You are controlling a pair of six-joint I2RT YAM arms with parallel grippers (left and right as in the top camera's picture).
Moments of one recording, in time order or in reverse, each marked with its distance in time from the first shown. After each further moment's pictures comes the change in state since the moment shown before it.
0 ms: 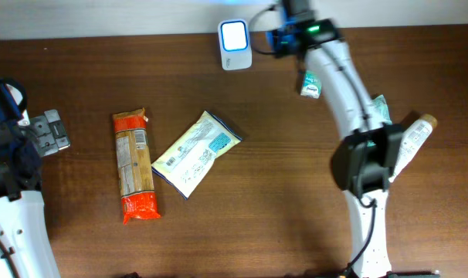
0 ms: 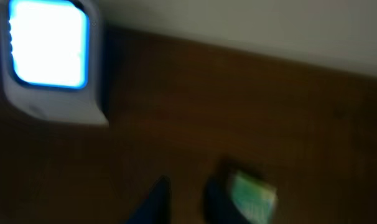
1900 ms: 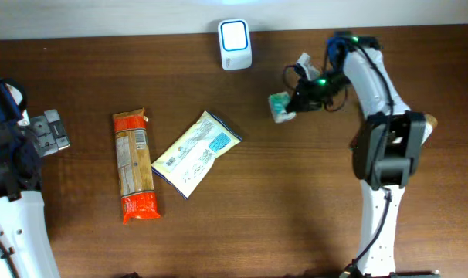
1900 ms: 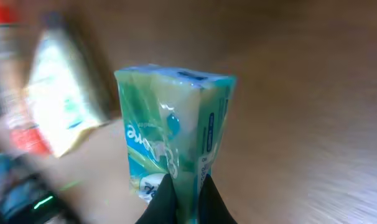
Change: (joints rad) left arm 0.000 0.000 0.000 -0.001 0.000 0.000; right arm -0.151 0.040 -0.212 -0.426 -0.629 -0.210
